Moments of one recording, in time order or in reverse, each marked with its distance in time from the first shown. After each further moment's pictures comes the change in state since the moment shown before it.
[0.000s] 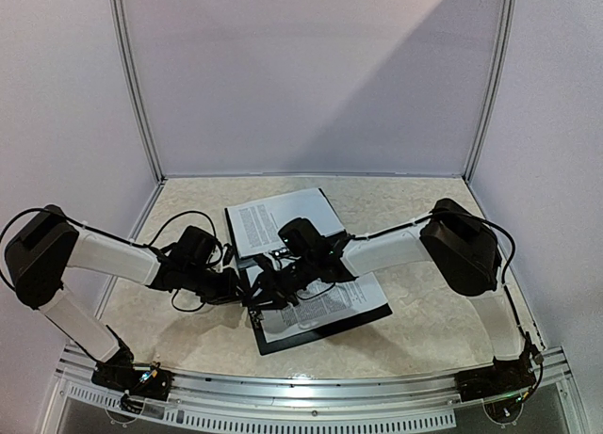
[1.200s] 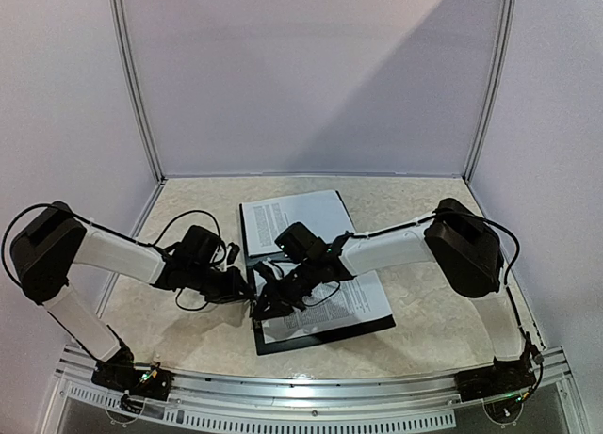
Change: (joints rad) left arm -0.005 0.044 0.018 0.039 0.015 0.000; right arm 0.021 -0.017 0.023 -0.246 0.055 -0.243
